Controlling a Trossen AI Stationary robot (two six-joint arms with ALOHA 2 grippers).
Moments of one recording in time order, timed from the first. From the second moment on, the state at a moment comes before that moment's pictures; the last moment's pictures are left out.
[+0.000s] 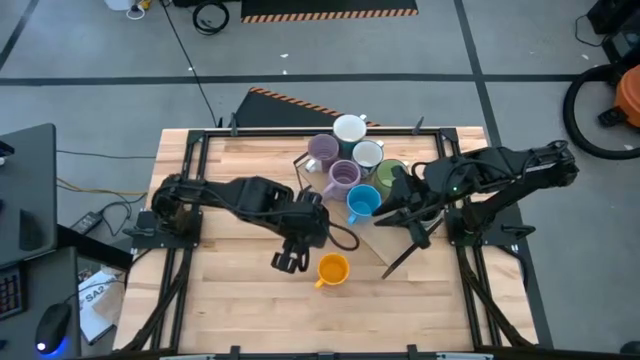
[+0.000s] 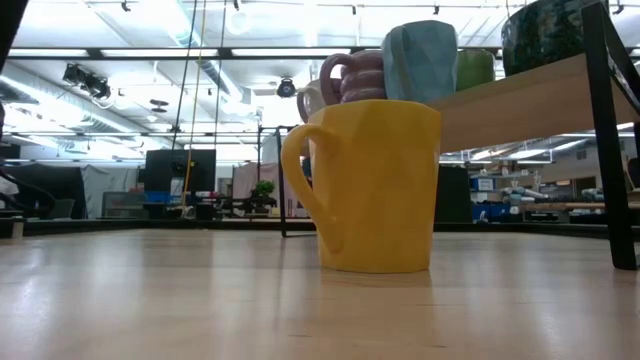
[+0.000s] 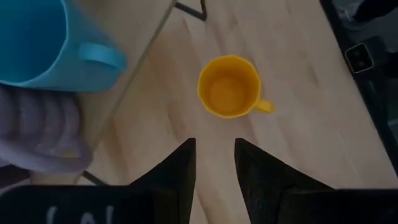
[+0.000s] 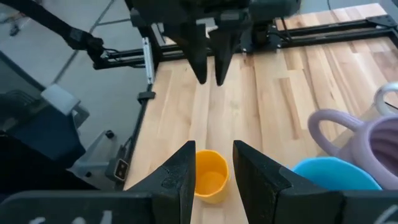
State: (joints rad) left arm -0.25 1.93 2.25 -1.40 -0.08 0.14; right arm 0.28 1.20 1.47 -0.80 0.03 0.28
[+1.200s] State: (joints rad) left arm -0.38 1.17 1.12 -0.77 -0.15 -0.10; right arm 0.38 1.58 1.47 -0.64 0.05 0.35
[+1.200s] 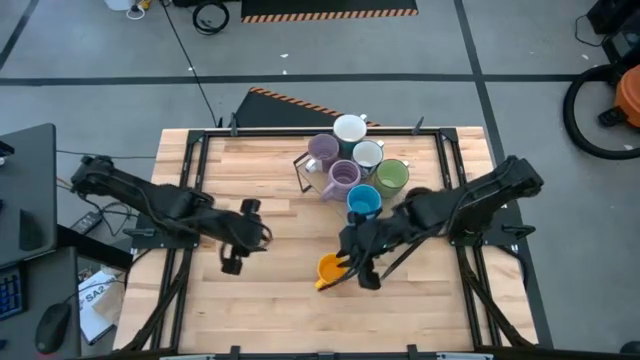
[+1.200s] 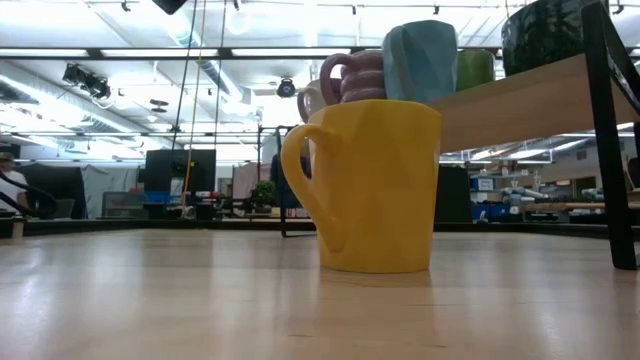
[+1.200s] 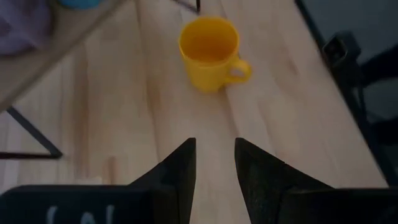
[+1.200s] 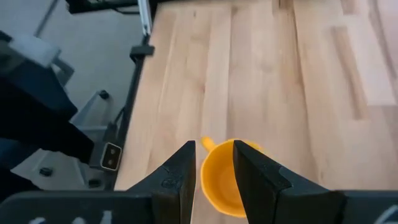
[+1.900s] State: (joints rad) left arm -0.25 0.89 0.89 -0.60 -0.15 -0.16; right arm 0.43 1.94 1.74 -0.85 0.11 0.30
